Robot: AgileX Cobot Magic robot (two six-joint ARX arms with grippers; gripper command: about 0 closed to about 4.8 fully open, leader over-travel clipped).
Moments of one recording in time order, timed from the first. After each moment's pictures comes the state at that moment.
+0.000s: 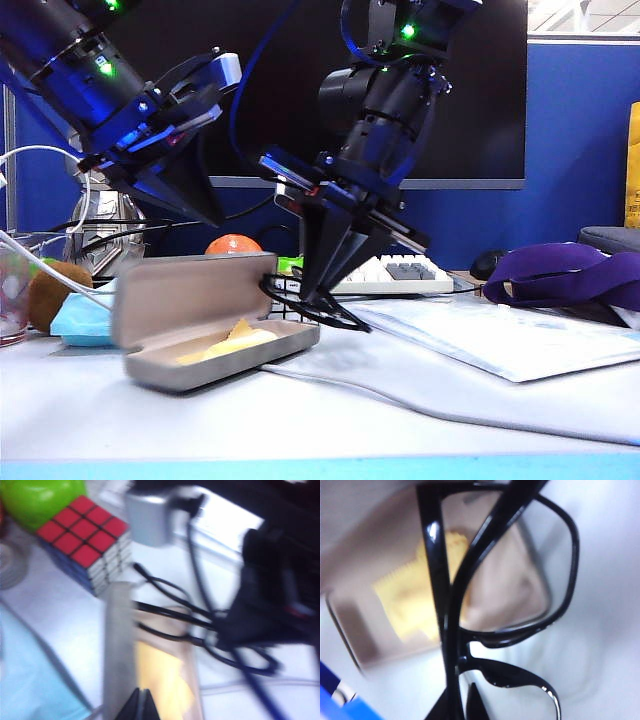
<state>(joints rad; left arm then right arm) -0.49 1.41 0.91 -0.22 0.25 0.12 0.58 2.04 1.66 -0.94 -0.42 0.16</state>
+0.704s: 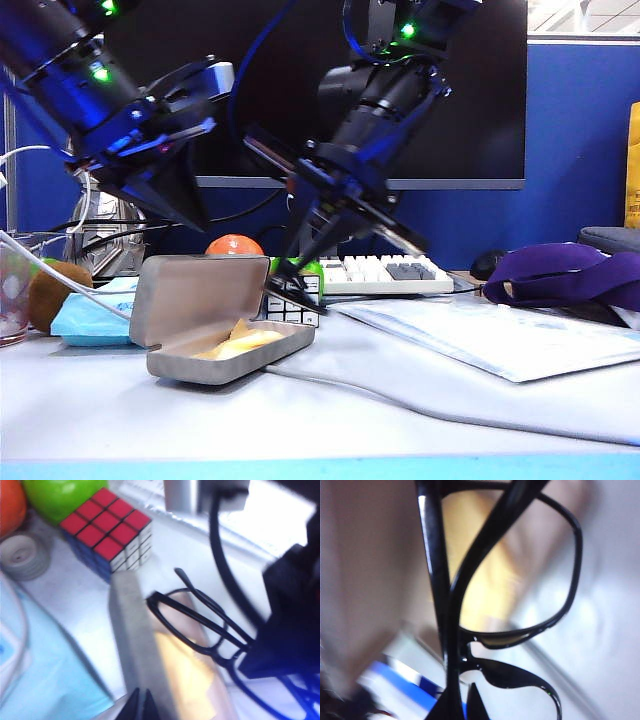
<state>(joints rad) -0.48 1.41 0.91 -0.24 0.19 0.14 0.58 2.04 1.66 -0.93 -0.58 0.59</state>
